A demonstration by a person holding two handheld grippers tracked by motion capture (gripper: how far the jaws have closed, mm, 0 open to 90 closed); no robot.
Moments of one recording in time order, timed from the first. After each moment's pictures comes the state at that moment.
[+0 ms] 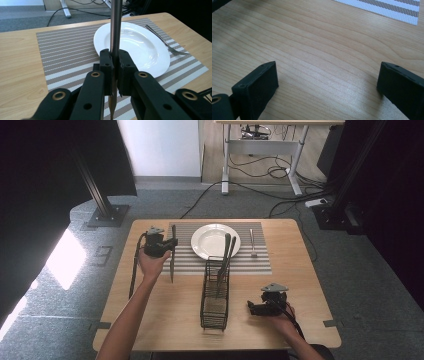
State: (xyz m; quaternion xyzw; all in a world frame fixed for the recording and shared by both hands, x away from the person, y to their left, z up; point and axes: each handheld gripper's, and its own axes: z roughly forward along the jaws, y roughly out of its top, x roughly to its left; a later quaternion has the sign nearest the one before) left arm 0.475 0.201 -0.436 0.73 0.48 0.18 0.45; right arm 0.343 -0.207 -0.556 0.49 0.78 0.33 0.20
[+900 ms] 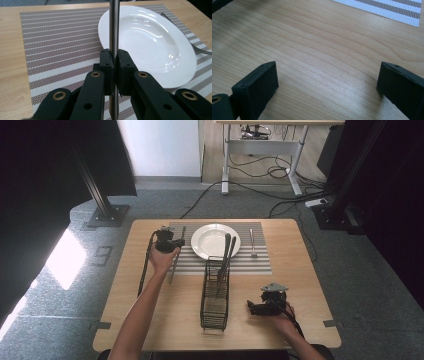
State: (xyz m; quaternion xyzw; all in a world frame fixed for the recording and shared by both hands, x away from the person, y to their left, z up) left arm 0.528 0.182 -0.478 0.74 0.52 0.14 0.41; right arm 0.345 -0.207 -0.556 0.48 0.78 0.34 0.20
